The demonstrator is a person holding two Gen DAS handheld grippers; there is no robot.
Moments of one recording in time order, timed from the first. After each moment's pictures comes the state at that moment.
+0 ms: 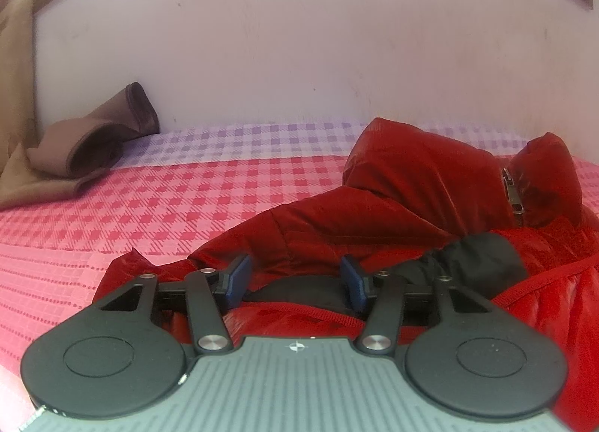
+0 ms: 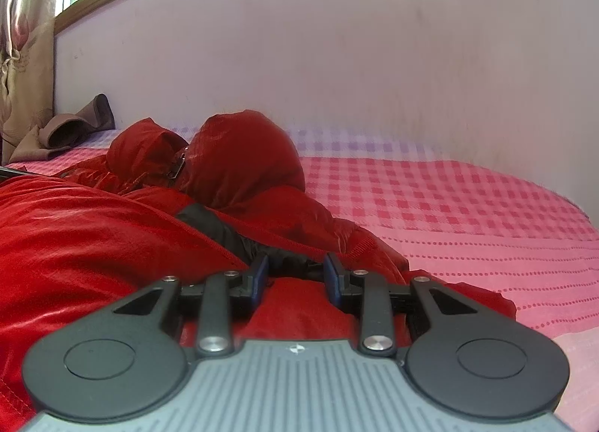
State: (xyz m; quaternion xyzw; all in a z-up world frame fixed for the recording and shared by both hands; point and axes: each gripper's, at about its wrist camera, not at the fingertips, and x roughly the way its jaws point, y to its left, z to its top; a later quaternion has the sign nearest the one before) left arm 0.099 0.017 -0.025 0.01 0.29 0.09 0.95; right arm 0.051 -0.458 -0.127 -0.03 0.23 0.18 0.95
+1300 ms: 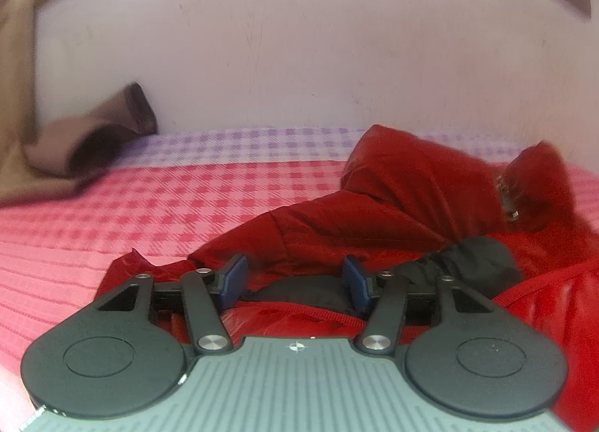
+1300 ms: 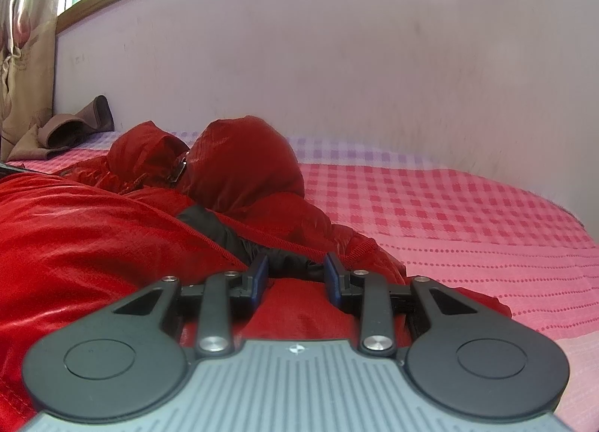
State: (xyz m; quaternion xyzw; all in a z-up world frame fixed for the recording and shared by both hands) left arm 0.095 0.022 -0.022 -0.02 0.28 0.07 0.96; right arm 0.047 -0.457 -0.125 -0.04 0.22 0.18 0.96
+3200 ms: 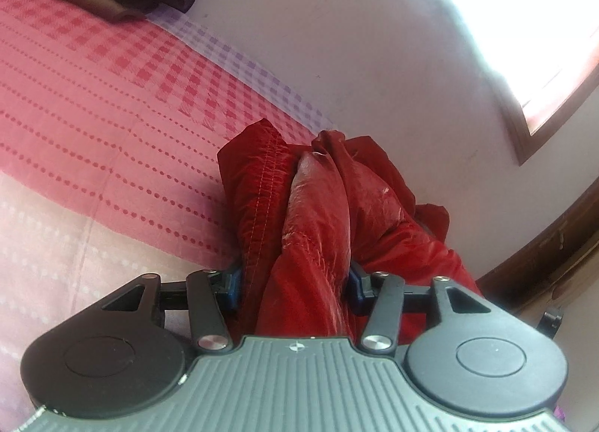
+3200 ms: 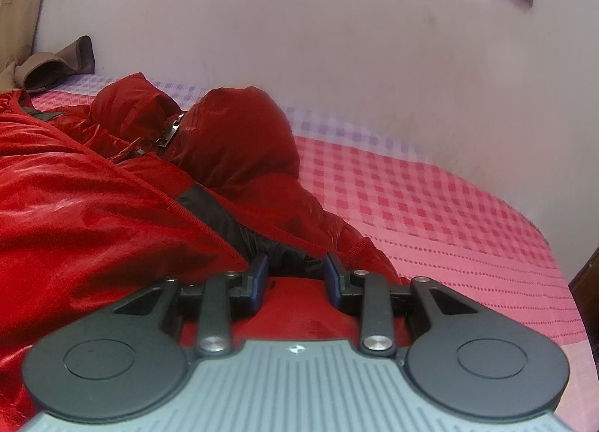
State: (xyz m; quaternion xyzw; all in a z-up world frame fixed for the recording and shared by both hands) left arm -0.007 0.168 -0.042 -0.33 0.30 -0.10 0.89; right arm 0.048 -0.429 -0.111 -0.13 0.27 0.12 0.95
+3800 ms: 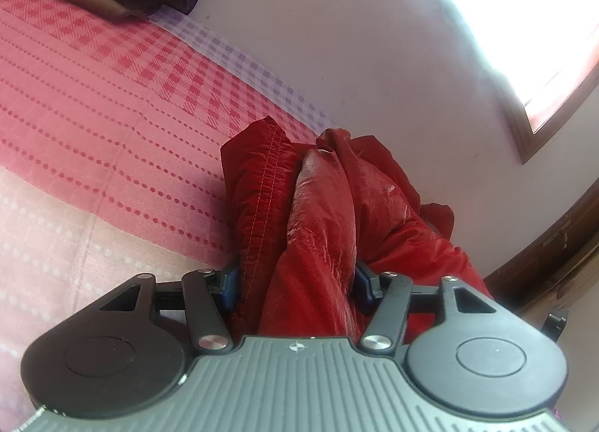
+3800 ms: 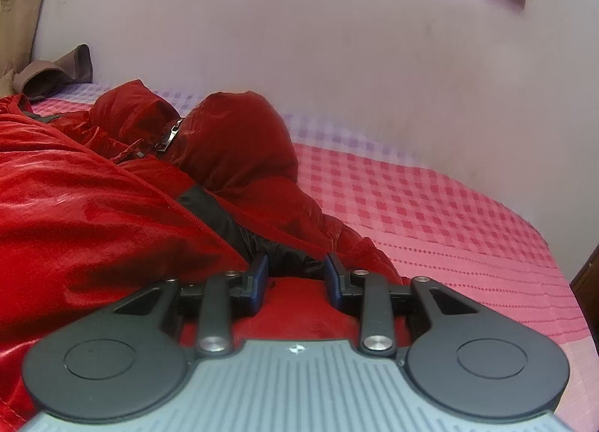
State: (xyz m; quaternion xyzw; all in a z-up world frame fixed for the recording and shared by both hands) left arm -0.008 0.167 -0.044 -0.33 0.30 -0.09 0.89; right arm 0.042 -0.429 -0.114 -0.13 0.25 0.12 0.95
